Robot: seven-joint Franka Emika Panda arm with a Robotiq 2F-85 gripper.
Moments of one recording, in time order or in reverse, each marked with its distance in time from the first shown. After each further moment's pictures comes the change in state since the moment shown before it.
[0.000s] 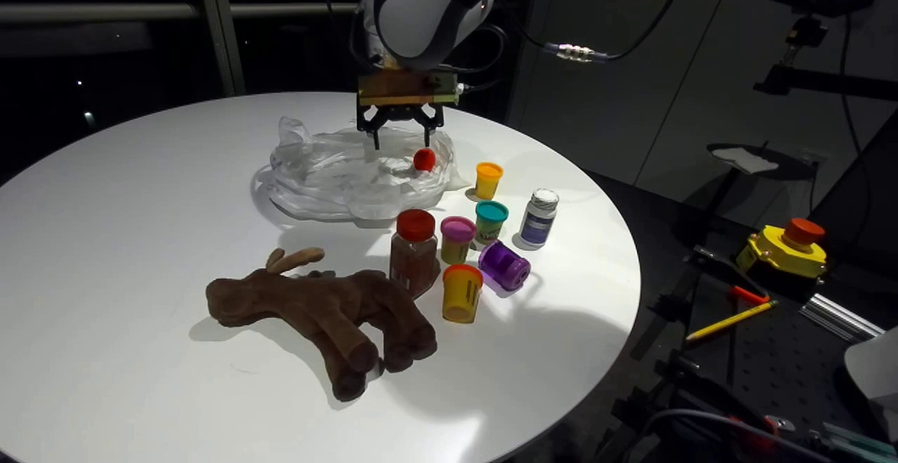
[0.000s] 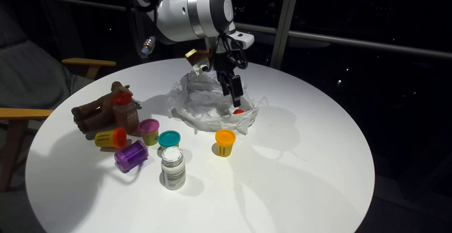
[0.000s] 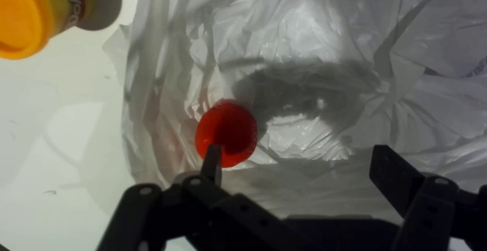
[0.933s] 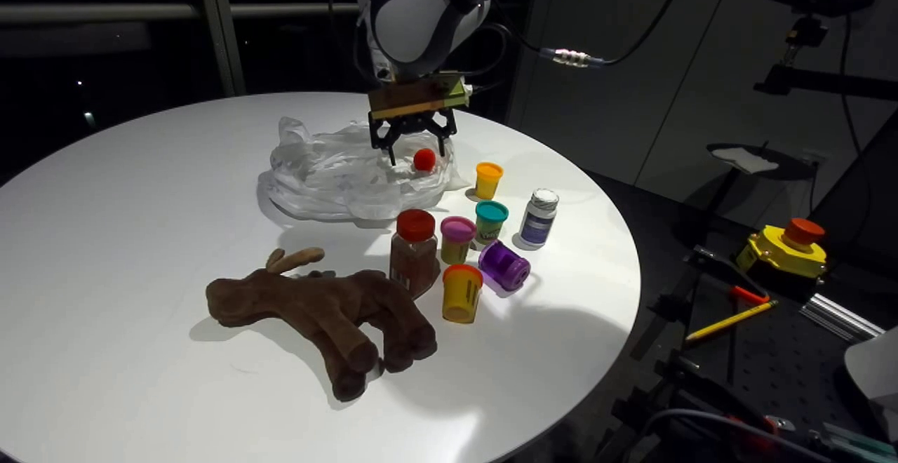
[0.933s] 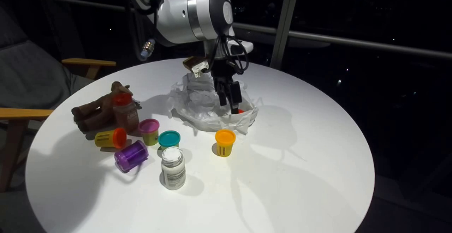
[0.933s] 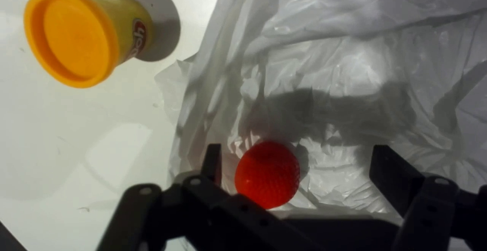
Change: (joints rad) arm 0.003 0.020 0.000 0.018 0.004 -0.135 -0.050
